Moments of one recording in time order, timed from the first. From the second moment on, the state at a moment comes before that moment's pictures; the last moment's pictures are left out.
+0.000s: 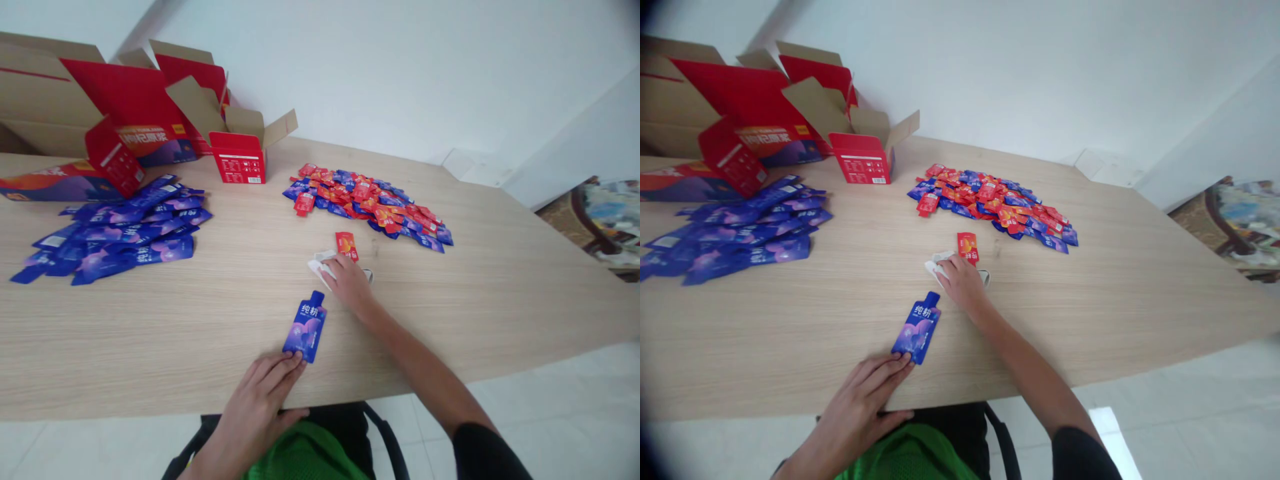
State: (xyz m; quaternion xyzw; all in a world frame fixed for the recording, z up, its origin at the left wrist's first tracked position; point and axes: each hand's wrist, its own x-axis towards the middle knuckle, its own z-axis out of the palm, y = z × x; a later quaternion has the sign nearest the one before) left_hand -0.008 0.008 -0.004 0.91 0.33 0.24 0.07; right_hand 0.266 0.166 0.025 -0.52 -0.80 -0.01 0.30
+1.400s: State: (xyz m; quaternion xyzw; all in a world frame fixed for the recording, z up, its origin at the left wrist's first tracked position) left_hand -0.153 0.234 0.148 0.77 0.60 0.21 -0.02; right_hand 0.291 0.143 0.024 -0.59 -0.65 0.10 0.47
